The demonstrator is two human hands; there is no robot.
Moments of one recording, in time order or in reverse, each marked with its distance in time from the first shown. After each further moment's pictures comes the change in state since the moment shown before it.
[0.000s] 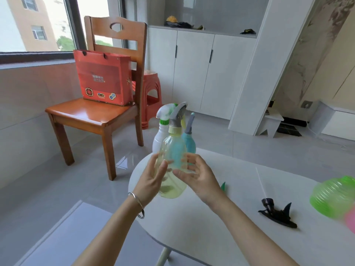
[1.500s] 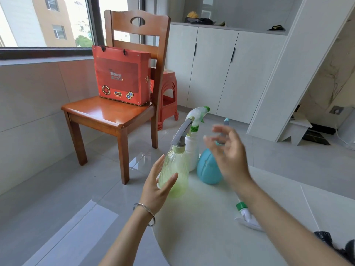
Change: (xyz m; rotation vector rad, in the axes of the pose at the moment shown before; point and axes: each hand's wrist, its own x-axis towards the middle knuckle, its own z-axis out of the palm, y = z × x) left_hand 0.047 -0.067 -0.056 0.089 0.219 0.033; right_hand 0.096 -0.026 0.023 -0.015 0.254 -0.332
